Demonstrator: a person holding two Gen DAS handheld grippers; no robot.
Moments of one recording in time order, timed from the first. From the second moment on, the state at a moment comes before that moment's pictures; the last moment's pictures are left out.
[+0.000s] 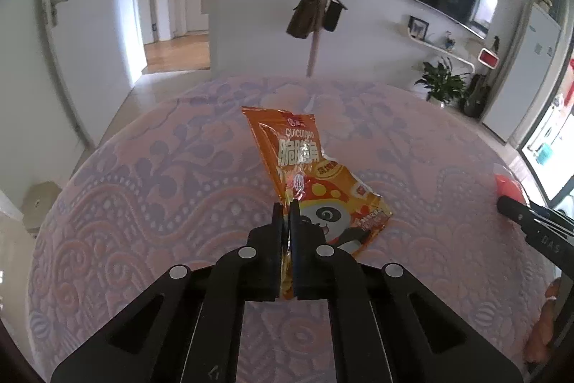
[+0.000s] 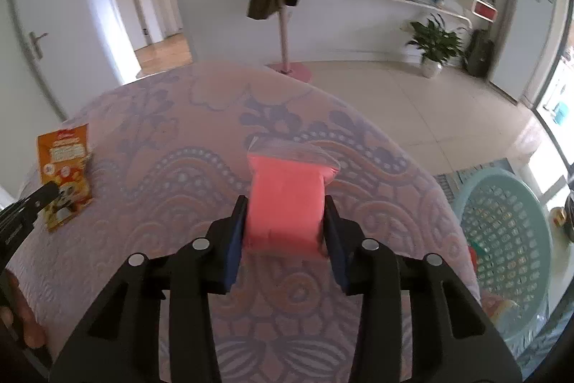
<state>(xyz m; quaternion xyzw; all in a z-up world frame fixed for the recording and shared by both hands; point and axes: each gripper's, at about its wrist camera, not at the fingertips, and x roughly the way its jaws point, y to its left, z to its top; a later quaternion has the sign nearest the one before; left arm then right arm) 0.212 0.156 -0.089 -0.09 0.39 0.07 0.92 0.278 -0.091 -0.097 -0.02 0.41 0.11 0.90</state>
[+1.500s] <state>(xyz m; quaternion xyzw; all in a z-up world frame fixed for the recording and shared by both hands) 0.268 -0.190 -0.056 -0.06 0.37 -0.29 0.88 0.218 -0.414 -0.093 0.19 0.38 -0.14 0.89</state>
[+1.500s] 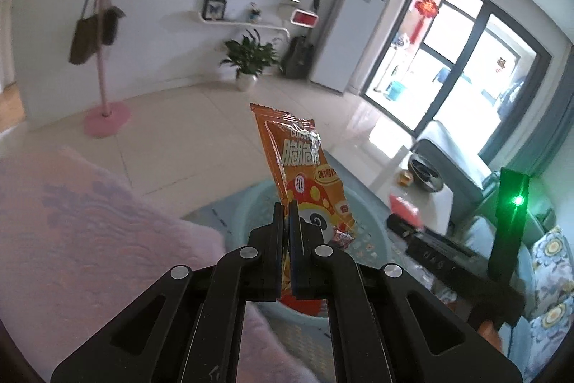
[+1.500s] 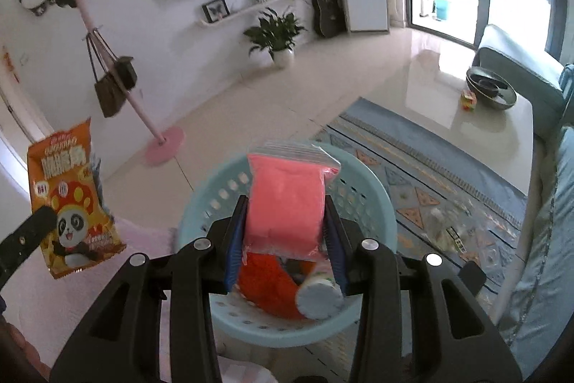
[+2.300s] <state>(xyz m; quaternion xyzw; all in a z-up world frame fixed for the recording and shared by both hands) 0.143 -0.118 -0.011 -0.04 0.25 -0.23 0.94 0.119 -0.331 0.003 0.10 0.26 -0.08 0.96</state>
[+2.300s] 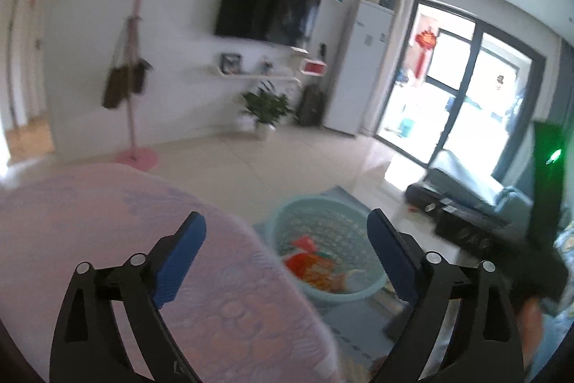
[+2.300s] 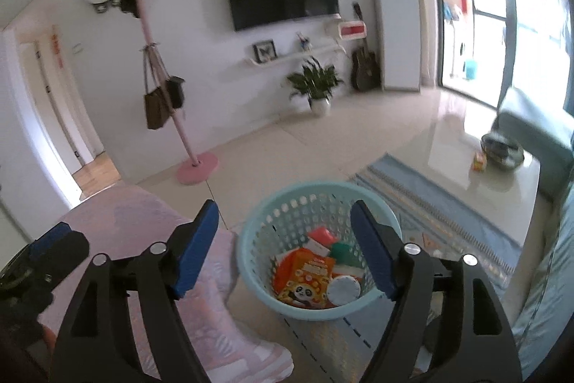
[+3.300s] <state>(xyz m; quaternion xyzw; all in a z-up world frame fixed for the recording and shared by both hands) 0.081 -0.065 -0.038 0.01 0.14 -0.02 0.99 0.031 -0.245 -0.012 0.01 0.15 -0.09 0.98</state>
